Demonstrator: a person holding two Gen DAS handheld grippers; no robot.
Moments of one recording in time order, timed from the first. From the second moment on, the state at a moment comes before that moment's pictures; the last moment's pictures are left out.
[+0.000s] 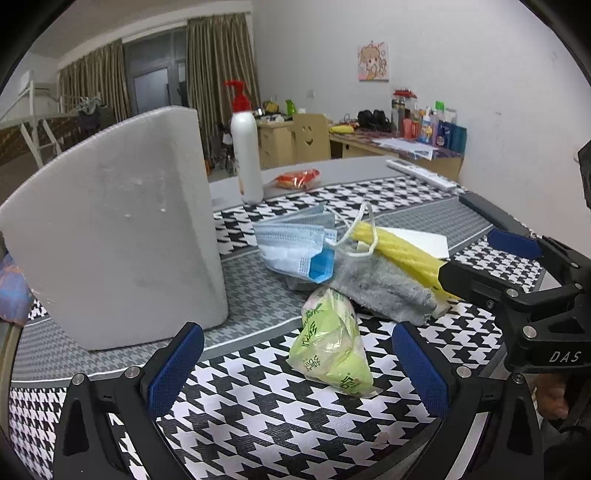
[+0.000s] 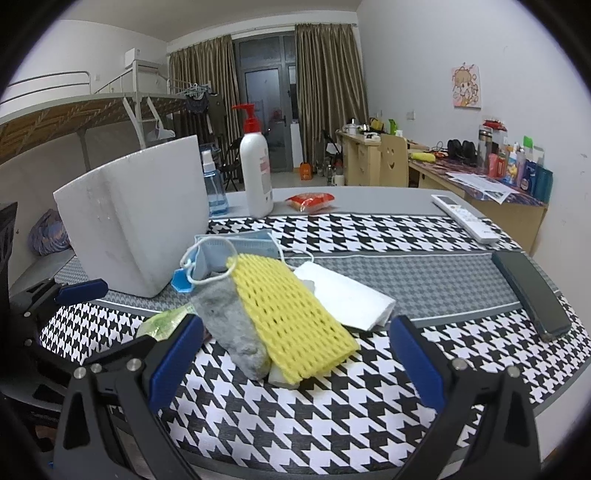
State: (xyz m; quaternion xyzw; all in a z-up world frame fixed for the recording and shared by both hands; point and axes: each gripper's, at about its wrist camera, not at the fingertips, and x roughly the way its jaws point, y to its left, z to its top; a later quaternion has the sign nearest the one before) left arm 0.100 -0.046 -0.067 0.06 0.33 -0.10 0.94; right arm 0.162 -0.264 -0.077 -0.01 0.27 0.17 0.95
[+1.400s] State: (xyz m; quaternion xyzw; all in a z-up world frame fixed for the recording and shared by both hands) left arm 0.122 -0.055 -0.090 0.05 0.40 -0.12 0.91; right arm 0.192 -0.266 -0.097 -0.02 0.35 0.17 0.92
